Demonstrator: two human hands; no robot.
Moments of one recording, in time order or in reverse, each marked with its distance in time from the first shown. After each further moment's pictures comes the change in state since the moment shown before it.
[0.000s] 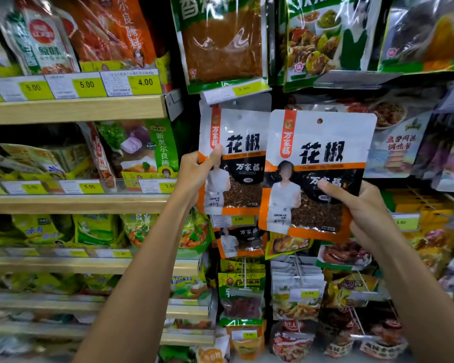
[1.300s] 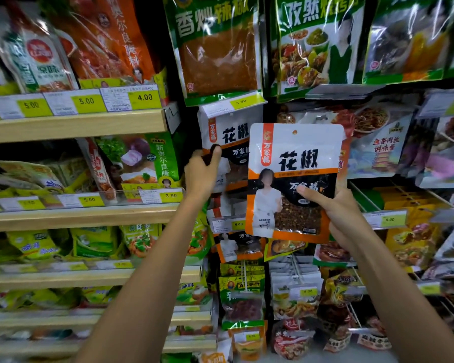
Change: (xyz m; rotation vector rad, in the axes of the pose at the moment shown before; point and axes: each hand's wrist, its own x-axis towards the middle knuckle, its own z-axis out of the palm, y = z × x) left_hand 0.001 0.023 0.015 0.434 0.086 -0.007; right_hand -0.004 -0.001 0.027 -0.005 -0.030 0.003
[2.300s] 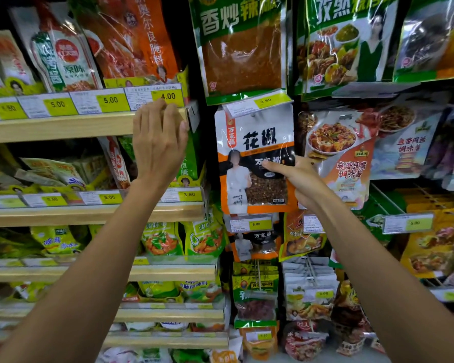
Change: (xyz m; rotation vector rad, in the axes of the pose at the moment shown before) left_hand 0.040 -0.011 -0.104 0.816 0.711 0.971; right_hand 0.072 -0.003 0.081 -0.045 -0.137 0.047
